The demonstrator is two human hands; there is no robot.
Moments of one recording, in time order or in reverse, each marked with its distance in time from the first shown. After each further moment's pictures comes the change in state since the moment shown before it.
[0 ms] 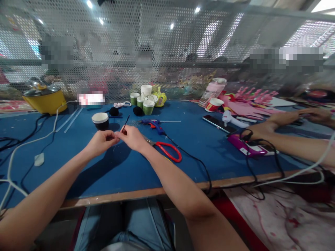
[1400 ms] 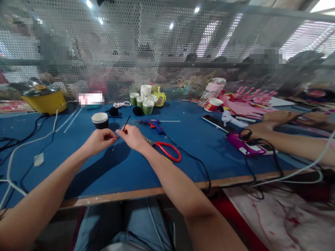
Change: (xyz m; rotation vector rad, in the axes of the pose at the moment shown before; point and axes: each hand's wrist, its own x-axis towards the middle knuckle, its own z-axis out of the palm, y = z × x) left_hand 0.000 0.000 -0.008 0.053 -0.013 0.099; right_hand 0.000 -0.002 -0.001 -0.071 0.031 0.059
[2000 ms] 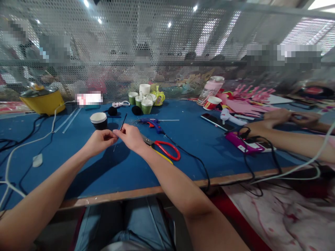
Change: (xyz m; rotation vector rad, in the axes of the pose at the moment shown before) left_hand 0.000 -0.003 0.008 -0.105 0.033 -0.049; right_hand 0.000 -0.002 0.003 -0.111 0.096 0.000
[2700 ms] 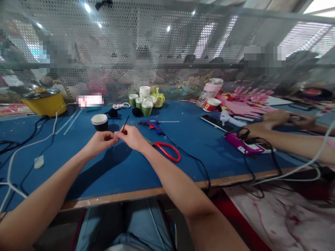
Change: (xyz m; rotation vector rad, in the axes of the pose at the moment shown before) left_hand -0.001 0.006 -0.002 -0.175 -0.053 -0.104; right_hand -0.001 0.002 -0.006 0.263 -0.135 -0.055
